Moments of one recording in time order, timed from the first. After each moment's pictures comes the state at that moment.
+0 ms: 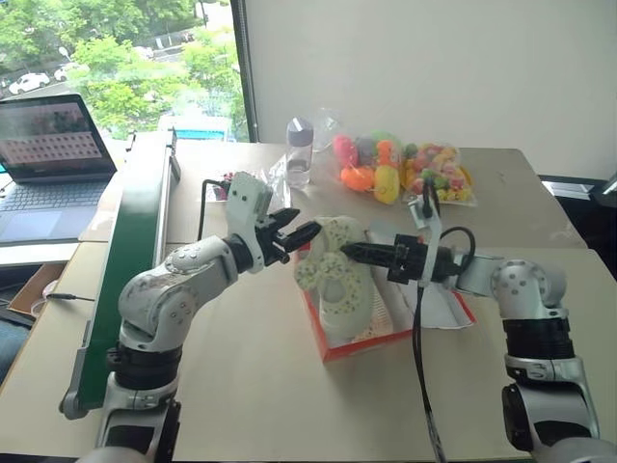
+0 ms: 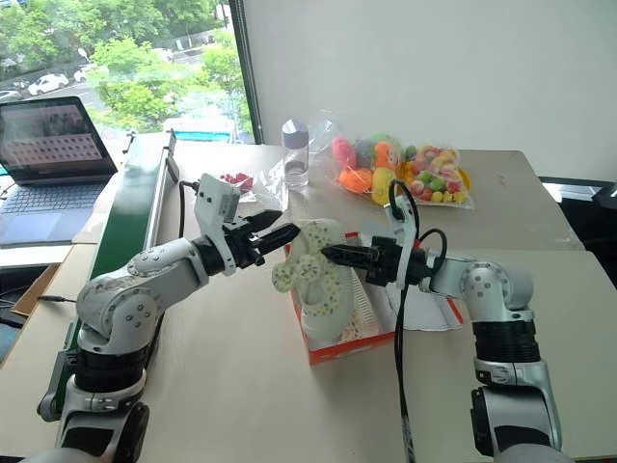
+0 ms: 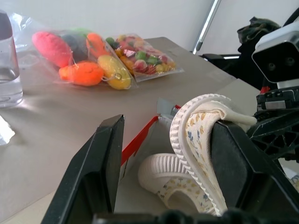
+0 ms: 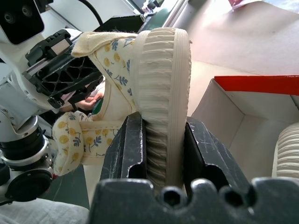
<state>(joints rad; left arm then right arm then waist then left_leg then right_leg) -0.53 0.41 0.02 -0.42 -0.70 0.96 -0.34 -0.61 -0.52 -0.06 0.06 0.94 1.14 0.73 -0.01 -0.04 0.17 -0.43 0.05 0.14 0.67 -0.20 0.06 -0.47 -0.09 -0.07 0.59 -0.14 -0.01</state>
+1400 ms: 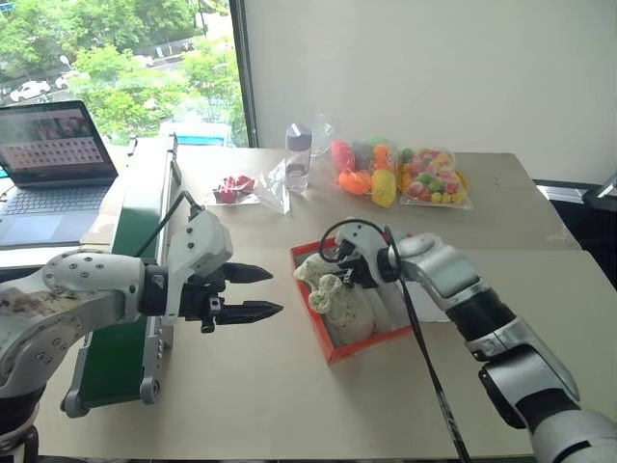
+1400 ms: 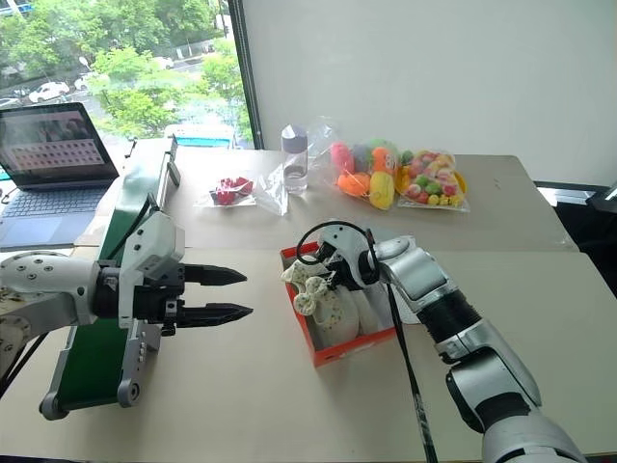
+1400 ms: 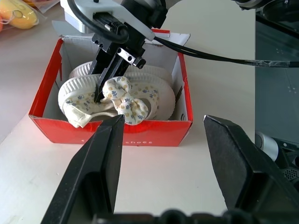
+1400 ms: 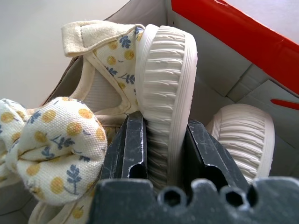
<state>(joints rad) -0.38 1.01 0.15 -0.69 -0.98 1.05 -0.80 -0.80 -0.47 0.49 0.22 0.17 0.77 0.85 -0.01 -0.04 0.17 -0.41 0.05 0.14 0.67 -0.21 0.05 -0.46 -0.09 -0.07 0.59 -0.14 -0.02</state>
